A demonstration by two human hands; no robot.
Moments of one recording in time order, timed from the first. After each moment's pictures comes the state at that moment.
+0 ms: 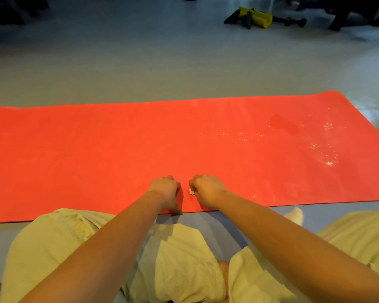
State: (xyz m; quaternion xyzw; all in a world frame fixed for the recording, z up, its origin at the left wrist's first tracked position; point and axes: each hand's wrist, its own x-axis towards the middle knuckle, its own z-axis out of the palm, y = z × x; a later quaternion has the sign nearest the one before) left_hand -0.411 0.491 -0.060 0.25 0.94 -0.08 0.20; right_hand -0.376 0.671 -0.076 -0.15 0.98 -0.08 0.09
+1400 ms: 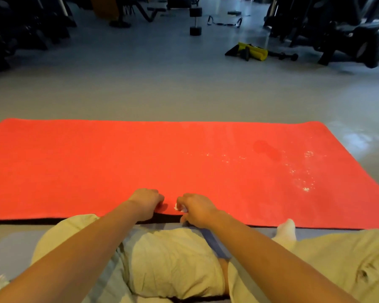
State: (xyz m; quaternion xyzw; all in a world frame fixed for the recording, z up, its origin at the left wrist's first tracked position) left_hand -0.393 0.413 -0.022 0.29 0.93 -0.11 0.18; right_hand -0.339 0.623 -0.050 -0.17 0.97 -0.15 0.11
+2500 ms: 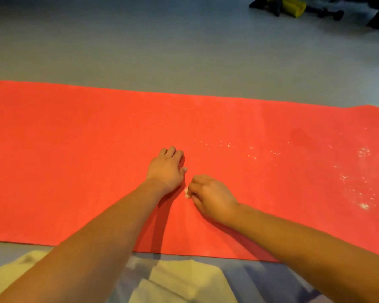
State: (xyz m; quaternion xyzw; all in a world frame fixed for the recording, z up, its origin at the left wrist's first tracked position) left_hand -0.541 0.467 -0.122 0.20 0.97 0.10 -0.01; right_hand -0.442 0.640 -0.109 -0.24 0.96 -0.17 0.00
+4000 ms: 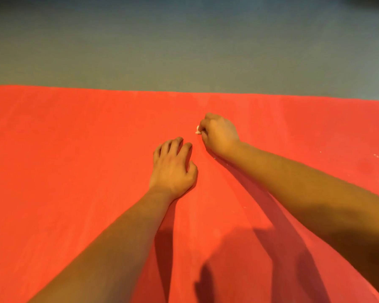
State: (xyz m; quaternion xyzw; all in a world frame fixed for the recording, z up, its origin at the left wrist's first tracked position) left_hand -0.610 0.495 -0.143 0.16 0.97 0.14 -0.08; right_hand -0.677 0.676 -0.109 -0.11 0.98 -0.12 -0.09
